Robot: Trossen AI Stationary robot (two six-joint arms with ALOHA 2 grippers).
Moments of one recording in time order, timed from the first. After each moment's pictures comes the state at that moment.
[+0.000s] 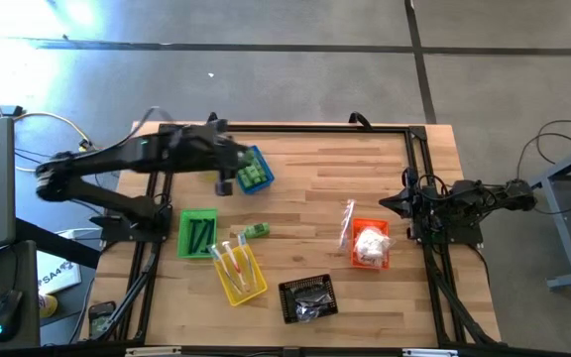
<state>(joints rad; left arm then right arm) 0.14 1.13 1.27 -0.67 -0.27 0.42 0.24 0.02 0.21 -0.11 0.26 -0.05</state>
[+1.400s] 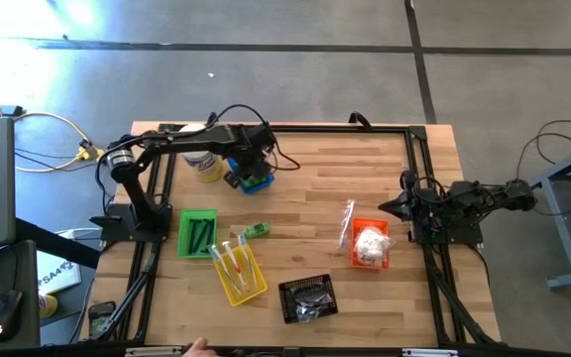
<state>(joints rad) 0.46 1.72 1.28 -0.77 -0.03 1.22 0.24 0.02 0.21 -0.15 0.20 -0.04</state>
